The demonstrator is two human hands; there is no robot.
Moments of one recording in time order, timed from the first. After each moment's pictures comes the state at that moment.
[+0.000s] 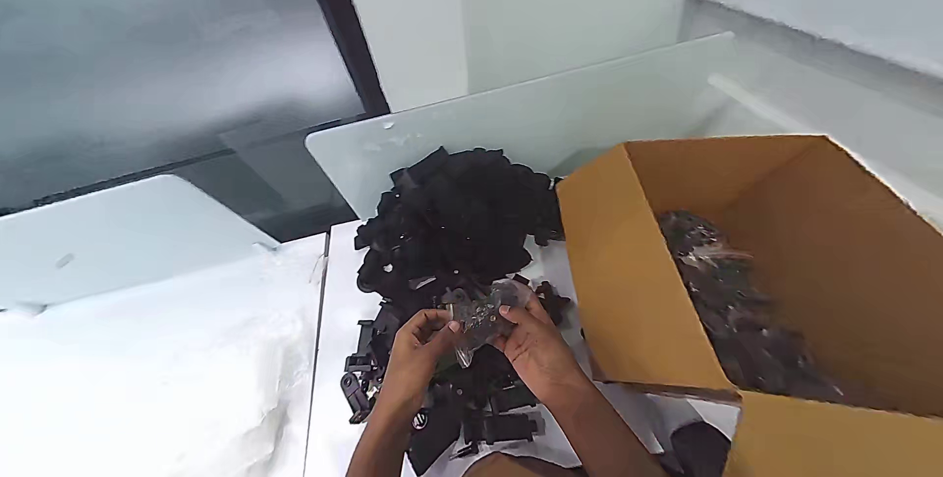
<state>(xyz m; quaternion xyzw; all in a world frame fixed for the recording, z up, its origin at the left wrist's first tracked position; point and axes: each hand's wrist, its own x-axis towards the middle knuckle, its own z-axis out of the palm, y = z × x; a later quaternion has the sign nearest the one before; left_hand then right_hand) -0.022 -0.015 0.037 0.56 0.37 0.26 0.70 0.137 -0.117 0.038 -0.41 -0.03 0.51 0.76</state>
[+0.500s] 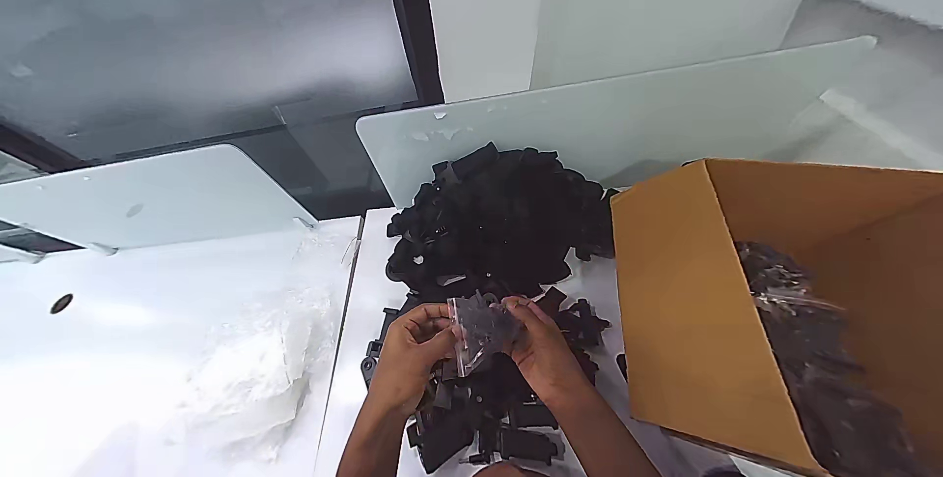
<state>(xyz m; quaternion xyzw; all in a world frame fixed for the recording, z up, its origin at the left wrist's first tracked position) -0.047 -0.003 0.076 0.51 0.37 0.32 0.70 0.130 -0.080 0.023 -0.48 -0.04 0.55 0.68</state>
